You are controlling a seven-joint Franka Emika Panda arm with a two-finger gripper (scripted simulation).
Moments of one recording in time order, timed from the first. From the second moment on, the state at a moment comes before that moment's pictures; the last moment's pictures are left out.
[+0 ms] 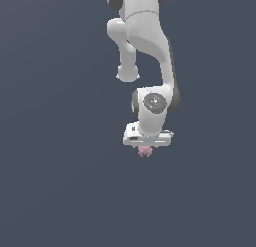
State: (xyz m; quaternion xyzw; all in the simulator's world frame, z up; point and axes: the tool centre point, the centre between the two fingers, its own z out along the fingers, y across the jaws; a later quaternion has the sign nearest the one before) arm 0.025 0.080 0.053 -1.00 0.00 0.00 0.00
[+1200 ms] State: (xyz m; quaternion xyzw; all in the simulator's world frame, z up) arm 0.025 0.078 0.052 -1.00 0.00 0.00 0.00
